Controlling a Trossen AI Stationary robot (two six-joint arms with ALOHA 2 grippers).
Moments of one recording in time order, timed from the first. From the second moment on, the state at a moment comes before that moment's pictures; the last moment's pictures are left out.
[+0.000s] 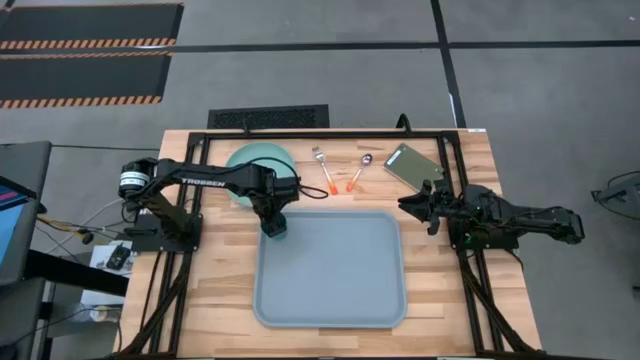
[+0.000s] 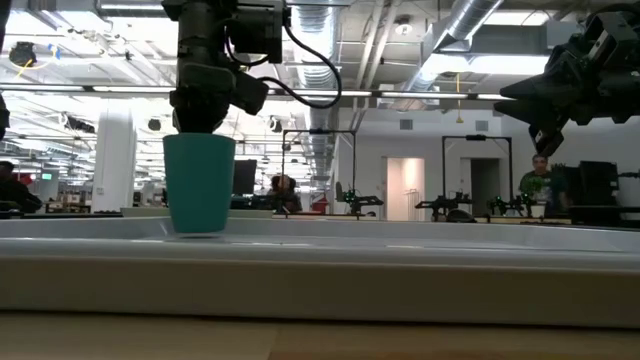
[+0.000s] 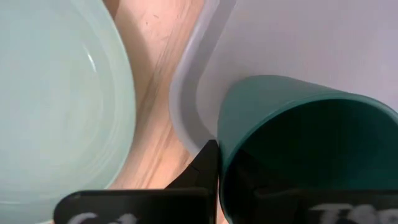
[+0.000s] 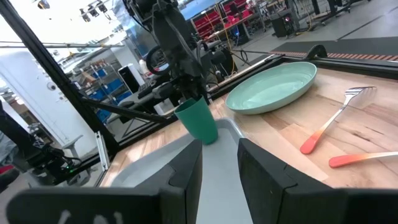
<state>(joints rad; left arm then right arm) 0.12 1.62 1.19 -1.06 0.01 -0.32 -0.13 0.04 0.01 0.03 -0.02 0.49</state>
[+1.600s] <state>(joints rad) 0.13 1.62 1.19 -1.04 -0.01 -0.30 -0.13 0.04 0.01 0.03 -0.02 0.49</state>
